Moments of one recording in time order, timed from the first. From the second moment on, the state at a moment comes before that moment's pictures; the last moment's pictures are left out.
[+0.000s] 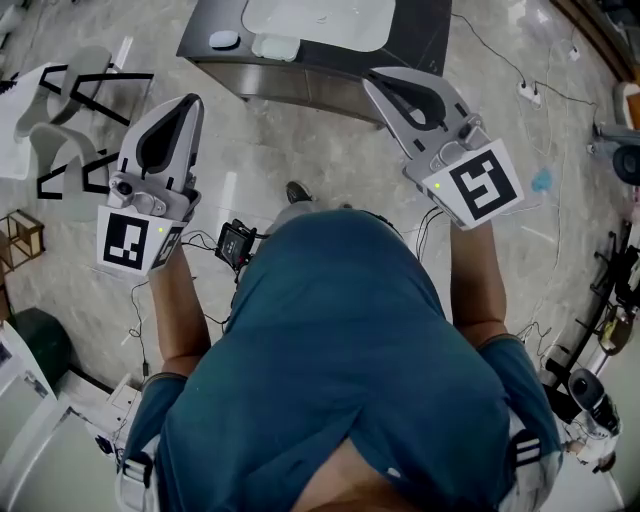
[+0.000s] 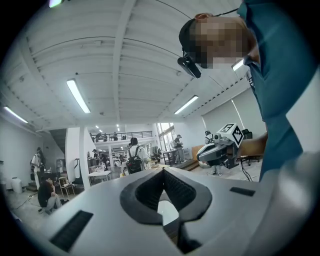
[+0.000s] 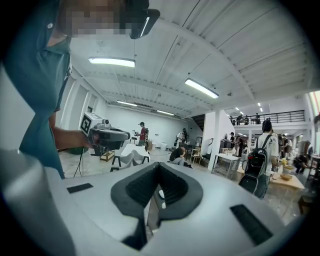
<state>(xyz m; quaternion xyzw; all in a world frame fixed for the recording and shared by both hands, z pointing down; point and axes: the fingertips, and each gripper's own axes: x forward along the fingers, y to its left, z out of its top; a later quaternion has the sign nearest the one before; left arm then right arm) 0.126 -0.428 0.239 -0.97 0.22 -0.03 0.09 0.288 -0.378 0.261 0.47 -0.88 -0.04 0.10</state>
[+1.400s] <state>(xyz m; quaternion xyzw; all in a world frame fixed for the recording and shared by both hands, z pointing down) 0.094 -0.661 0.269 -0.93 0.35 -0.05 0.06 0.236 -0.676 0.324 0.32 -0.94 -0.02 0.12</state>
